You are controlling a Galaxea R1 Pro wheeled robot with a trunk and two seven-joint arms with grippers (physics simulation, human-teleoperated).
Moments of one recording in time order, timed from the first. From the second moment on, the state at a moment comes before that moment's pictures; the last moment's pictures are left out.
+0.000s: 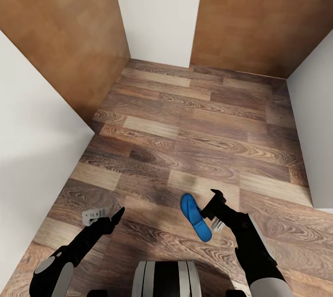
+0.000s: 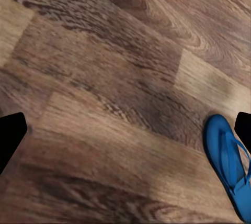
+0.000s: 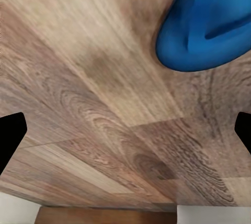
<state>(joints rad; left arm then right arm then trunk) -0.07 0.00 0.11 -1.59 0.30 0.34 -0.32 -0.47 0.10 -0.13 -1.11 -2.24 -0.10 -0.53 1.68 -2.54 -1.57</state>
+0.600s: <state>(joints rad) -0.07 0.00 0.11 -1.58 0.30 0.34 -0.32 -0.47 0.10 -0.13 -1.11 -2.24 -0.10 -0.53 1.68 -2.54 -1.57</state>
